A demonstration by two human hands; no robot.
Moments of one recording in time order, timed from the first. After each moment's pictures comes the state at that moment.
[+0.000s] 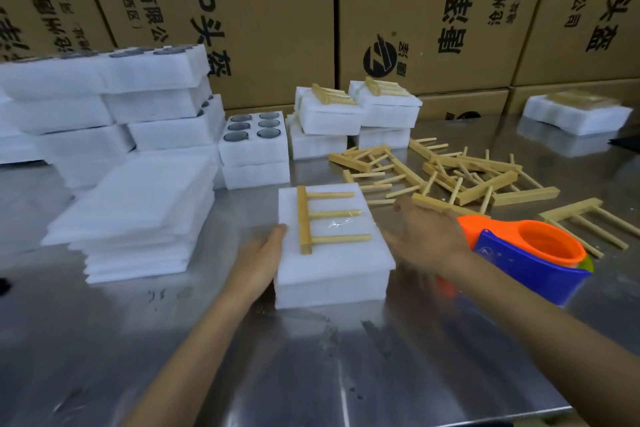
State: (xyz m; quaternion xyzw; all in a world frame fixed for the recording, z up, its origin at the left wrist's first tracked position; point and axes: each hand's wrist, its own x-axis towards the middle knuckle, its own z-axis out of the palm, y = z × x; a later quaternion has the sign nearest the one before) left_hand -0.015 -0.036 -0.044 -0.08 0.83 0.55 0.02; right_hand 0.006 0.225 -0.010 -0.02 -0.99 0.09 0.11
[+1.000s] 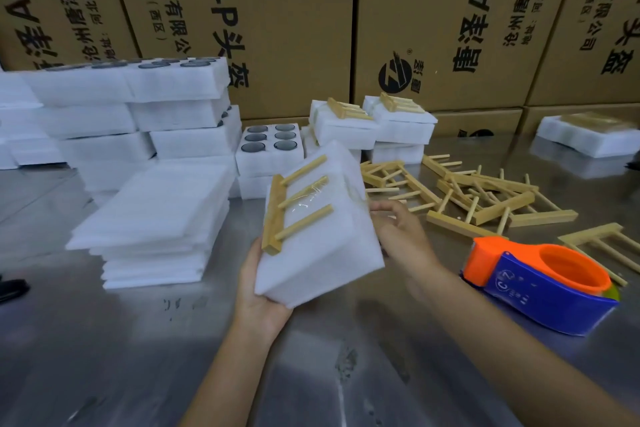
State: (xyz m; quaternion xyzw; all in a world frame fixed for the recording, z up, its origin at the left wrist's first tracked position) left_hand -0.001 -0.038 -0.050 -0.01 0.31 0.94 0.12; right_hand 0.009 0.152 0.013 -0.09 -0.72 0.68 0.06
